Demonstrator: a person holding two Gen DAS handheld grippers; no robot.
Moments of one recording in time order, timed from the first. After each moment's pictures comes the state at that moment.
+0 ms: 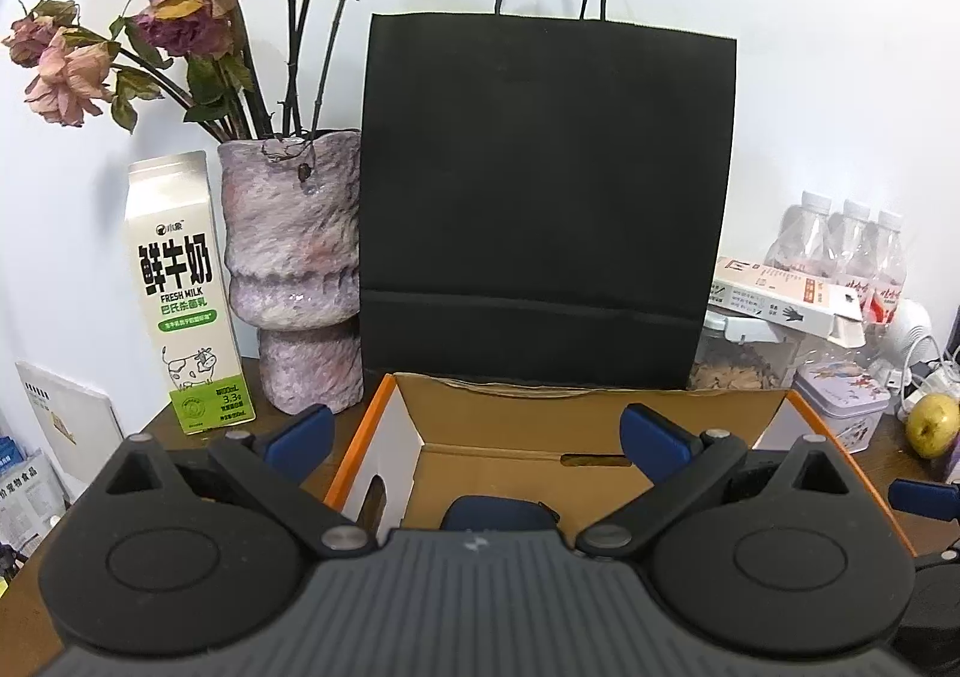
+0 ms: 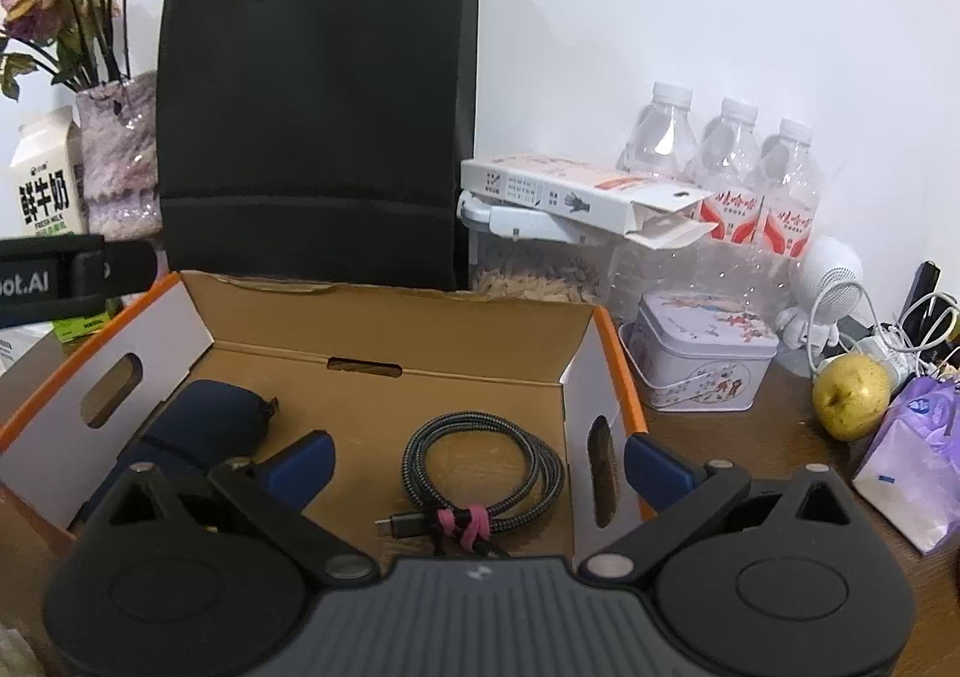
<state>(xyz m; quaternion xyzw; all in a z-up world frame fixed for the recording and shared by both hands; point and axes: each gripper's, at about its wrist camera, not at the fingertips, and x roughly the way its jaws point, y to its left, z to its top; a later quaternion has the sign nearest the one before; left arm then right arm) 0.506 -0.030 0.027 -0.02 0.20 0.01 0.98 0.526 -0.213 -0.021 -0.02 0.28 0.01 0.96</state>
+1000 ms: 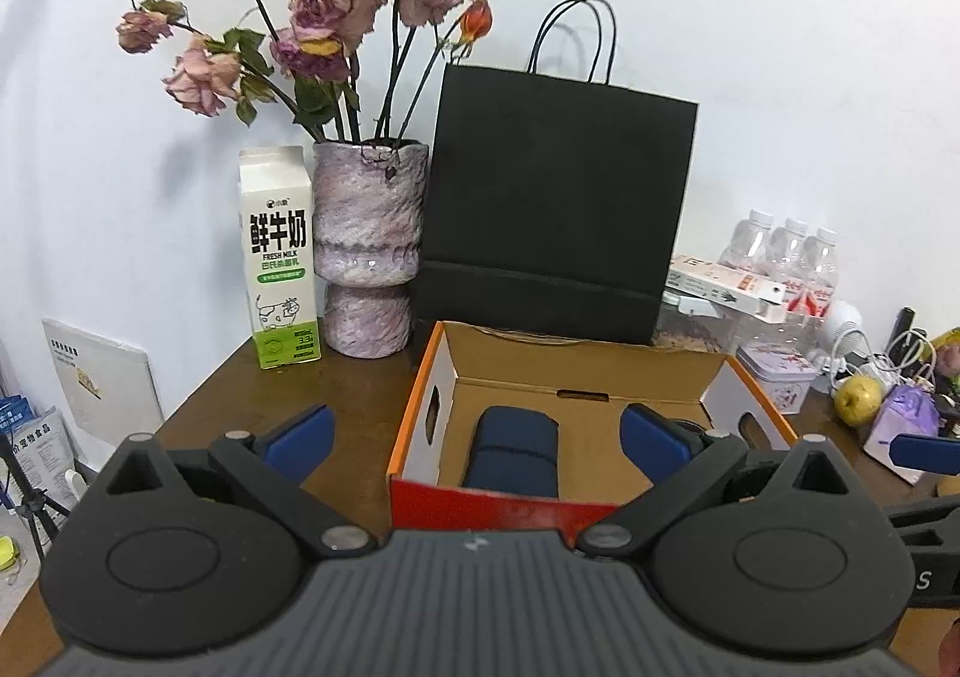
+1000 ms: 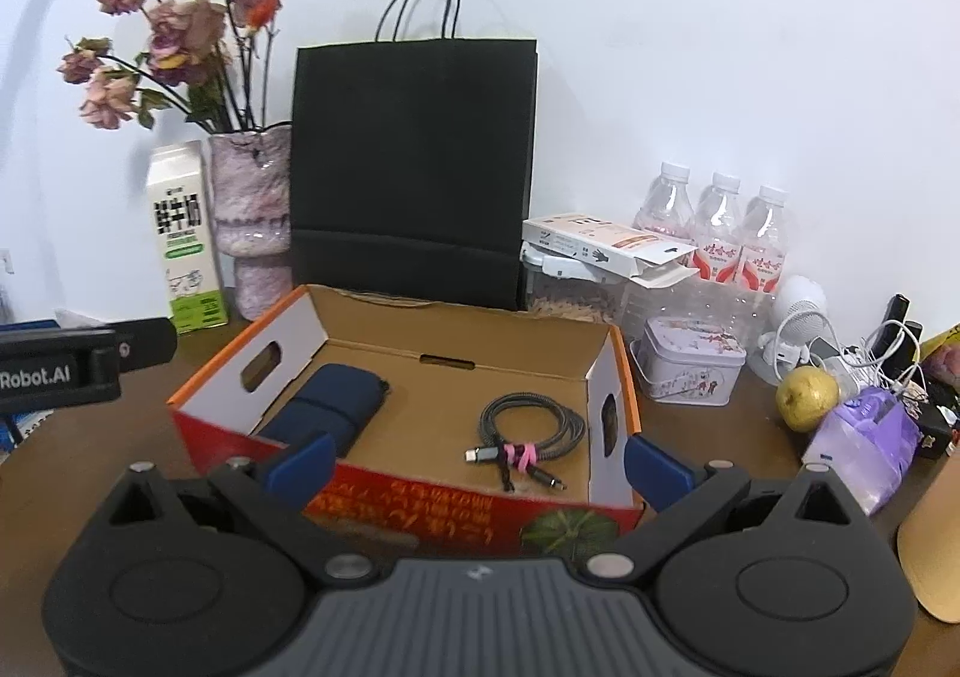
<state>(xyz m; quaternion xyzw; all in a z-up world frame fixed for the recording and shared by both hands) 0.366 0.012 0.057 -0.04 0.20 0.00 0.98 0.393 -0.192 0.039 -0.04 0.26 0.05 0.96</state>
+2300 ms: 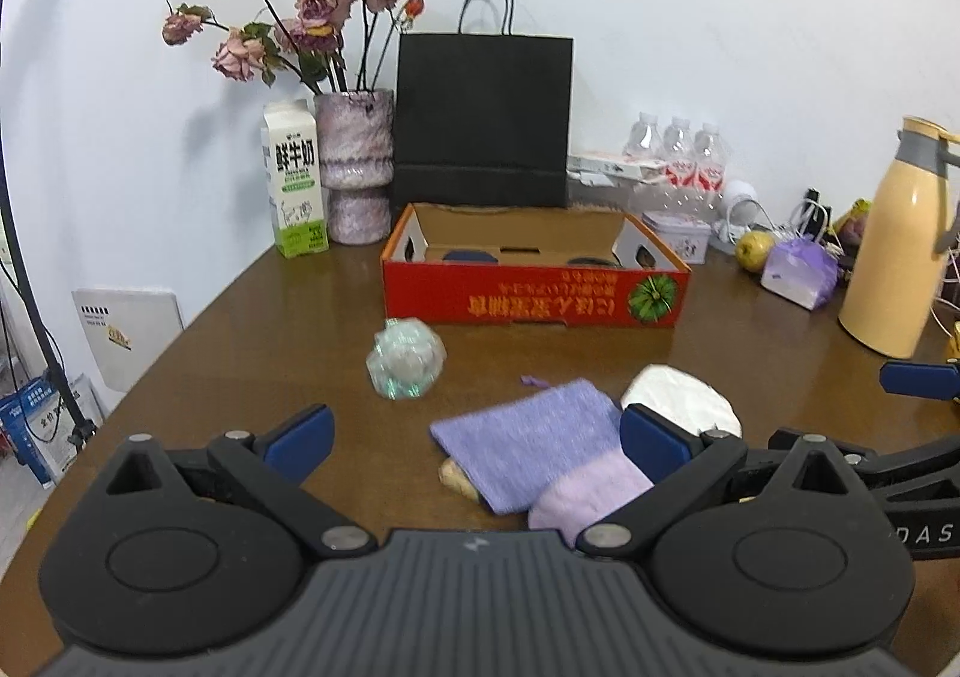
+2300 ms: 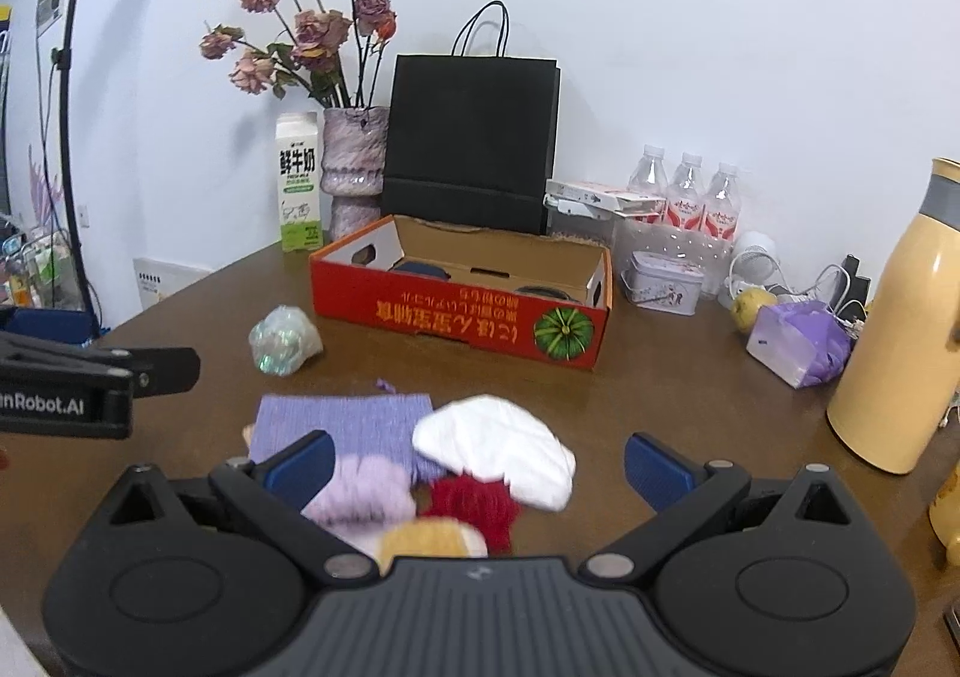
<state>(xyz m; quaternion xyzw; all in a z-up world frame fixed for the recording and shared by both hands) 0.144 -0.023 0.029 0.00 0.24 -0.03 0.97 0.155 -0.225 0.014 -0.06 0.24 0.09 0.96</state>
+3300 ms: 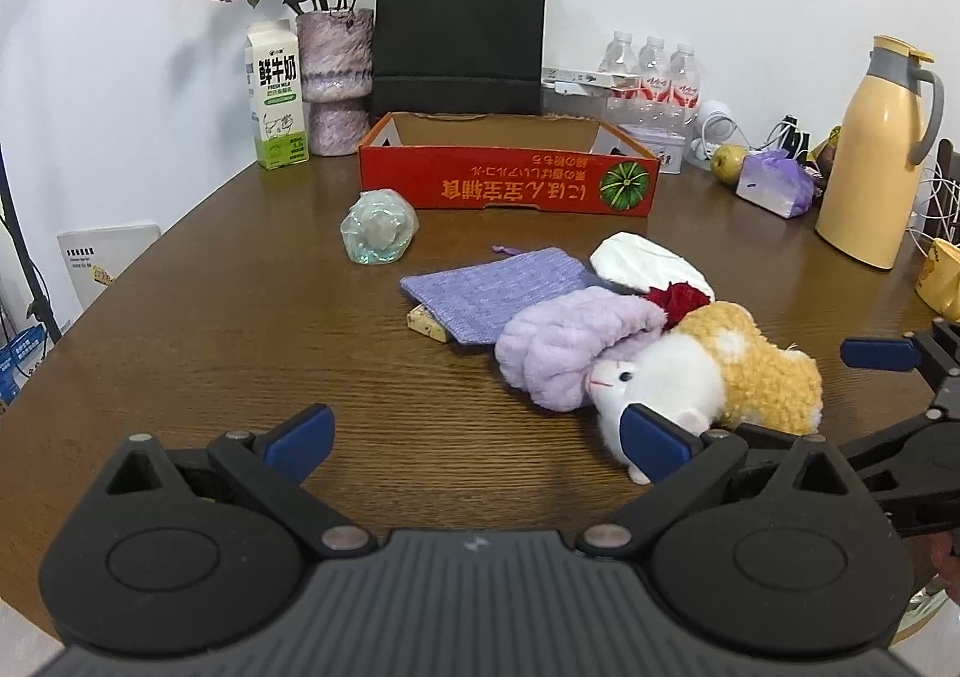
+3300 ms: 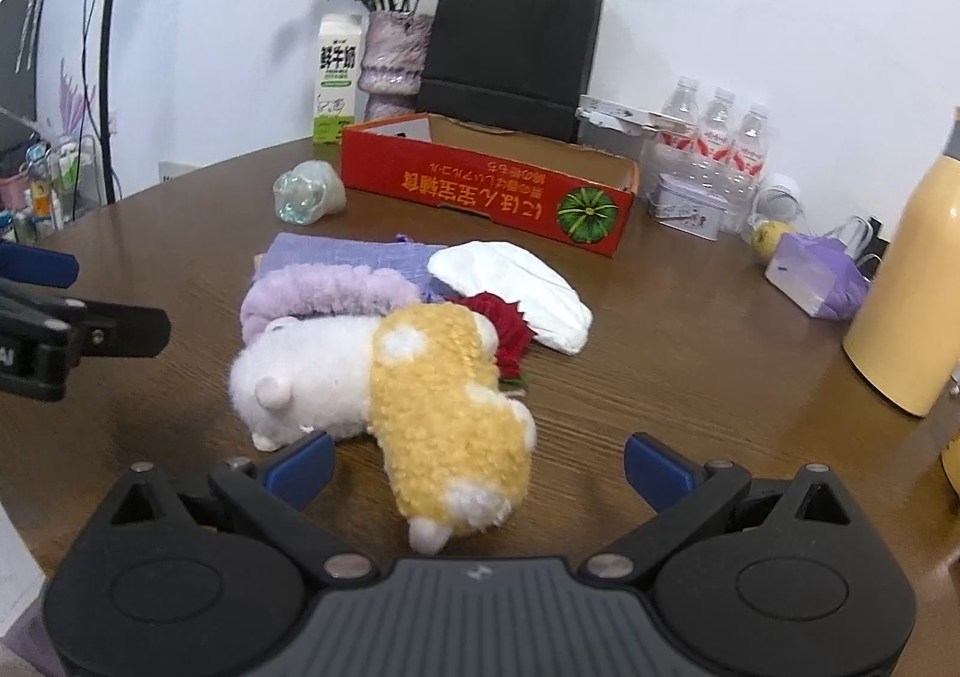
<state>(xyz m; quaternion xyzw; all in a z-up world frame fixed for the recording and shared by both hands) 0.107 -0.030 -0.028 0.00 0.30 -0.04 0.95 0.129 -0.232 -0.058 -0.11 0.29 0.12 0.94</state>
